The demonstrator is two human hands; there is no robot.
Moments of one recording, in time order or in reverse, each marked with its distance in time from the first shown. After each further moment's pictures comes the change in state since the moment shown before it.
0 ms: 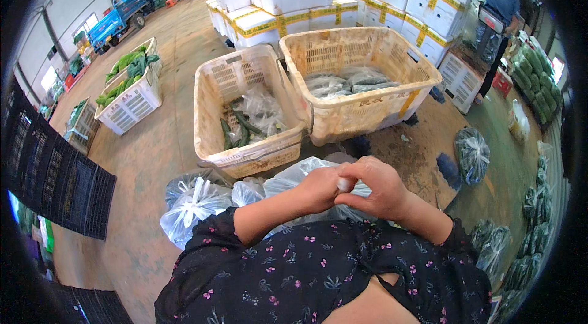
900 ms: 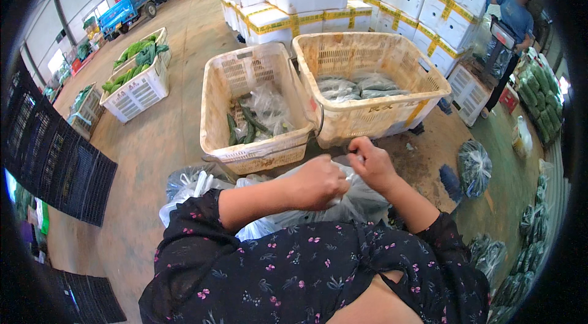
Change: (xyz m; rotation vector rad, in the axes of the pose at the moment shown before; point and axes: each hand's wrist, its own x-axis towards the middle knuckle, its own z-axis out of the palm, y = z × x) left_hand -0.009 -0.001 -0.037 0.258 -0.054 0.186; right_hand -0.007 0.083 0.049 -0.052 0.005 0.403
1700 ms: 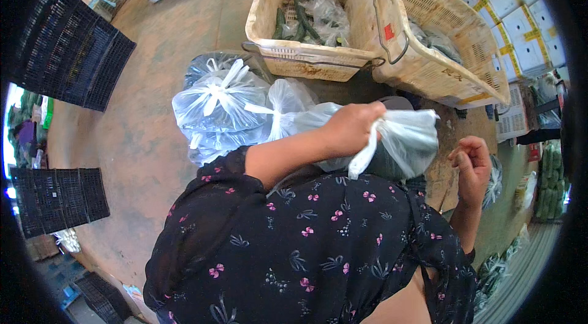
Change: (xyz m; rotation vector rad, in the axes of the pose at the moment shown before) left_hand -0.072 0.019 0.053 -0.504 0.435 -0.823; right_hand -0.048 -0.022 -0.067 0.458 -0.124 0.241
